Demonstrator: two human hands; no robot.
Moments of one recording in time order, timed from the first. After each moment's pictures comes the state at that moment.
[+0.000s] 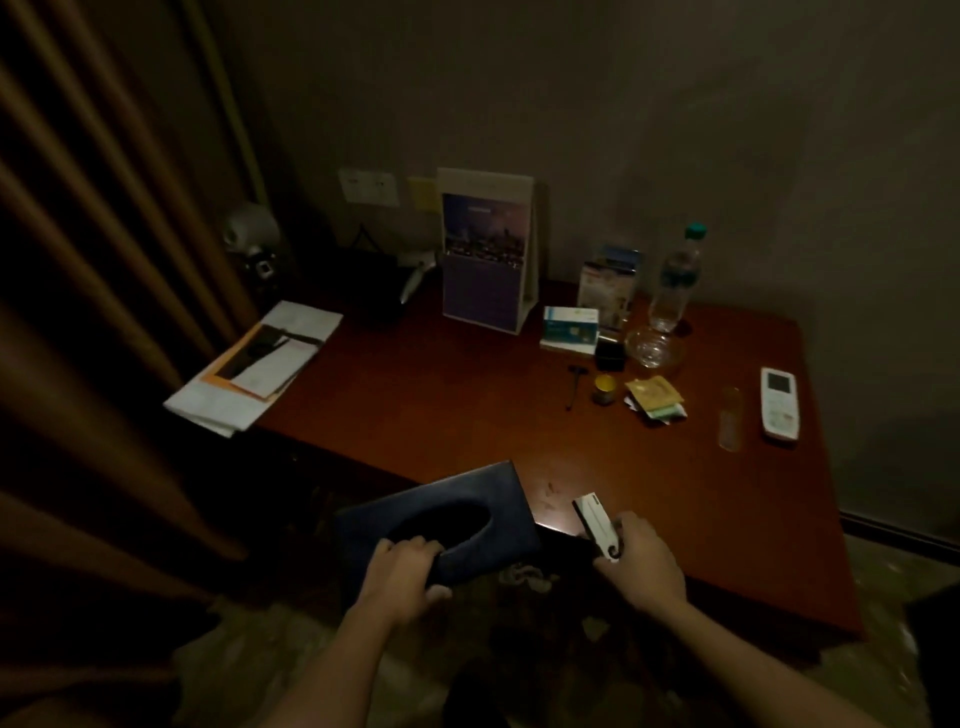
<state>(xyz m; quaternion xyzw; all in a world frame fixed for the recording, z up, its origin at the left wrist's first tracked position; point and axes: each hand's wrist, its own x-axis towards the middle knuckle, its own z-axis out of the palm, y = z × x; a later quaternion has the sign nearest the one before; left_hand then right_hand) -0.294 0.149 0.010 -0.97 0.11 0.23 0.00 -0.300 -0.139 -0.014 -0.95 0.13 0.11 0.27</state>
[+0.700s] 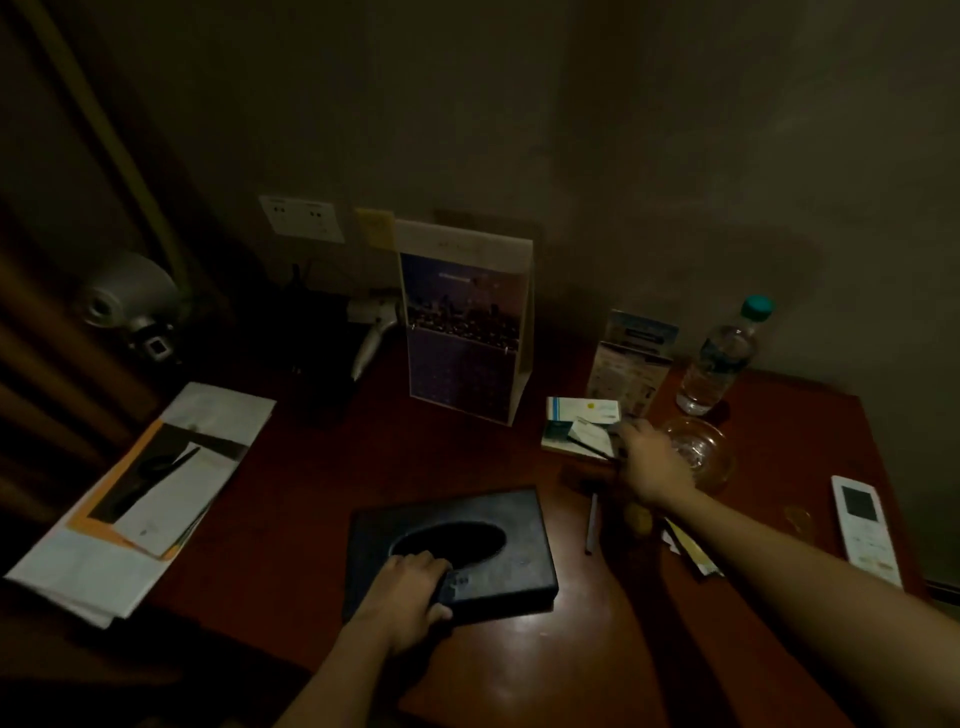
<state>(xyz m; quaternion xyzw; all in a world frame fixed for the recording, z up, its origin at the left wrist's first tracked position) -0.025 0.138 0.005 -0.94 0.19 0.28 -0.04 0.050 -0.178 0.040 -0.98 0.06 0.10 0.16</state>
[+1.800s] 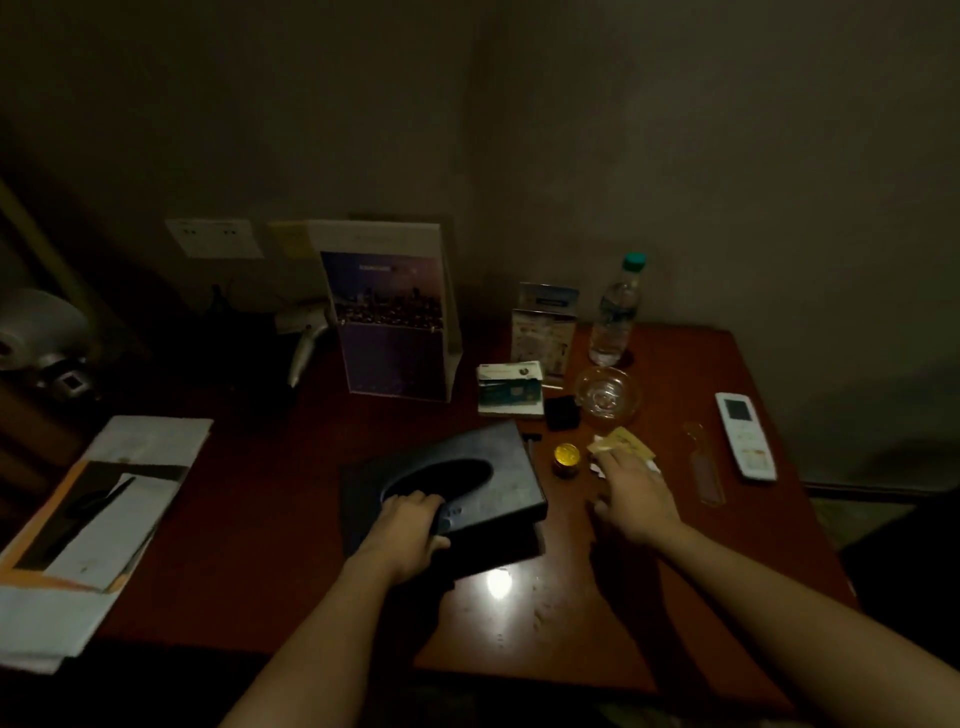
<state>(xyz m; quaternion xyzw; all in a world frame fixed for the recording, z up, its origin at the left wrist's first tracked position) -0.027 0.094 0.038 -0.94 0.23 0.24 -0.06 -0.086 -0.186 0.025 -0.98 0.11 0.09 0.14</state>
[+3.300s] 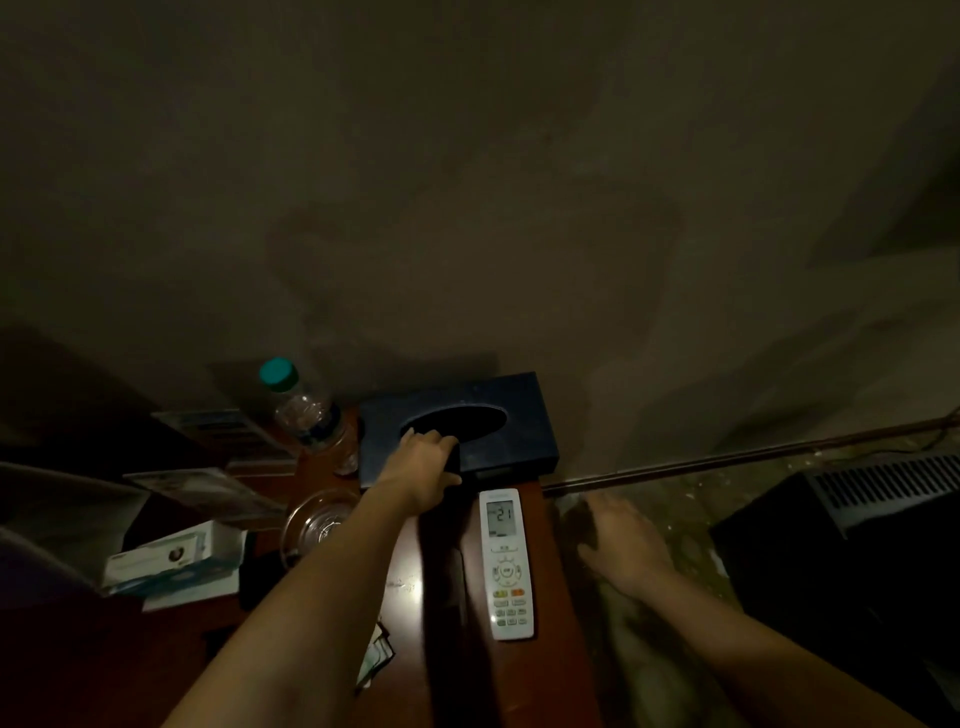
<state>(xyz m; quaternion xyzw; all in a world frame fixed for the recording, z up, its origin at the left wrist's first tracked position) 0.118 -0.398 0.008 -0.90 0.36 0.23 0.03 -0.075 -0.565 -0.033 -0.93 0.26 0.16 0.20</state>
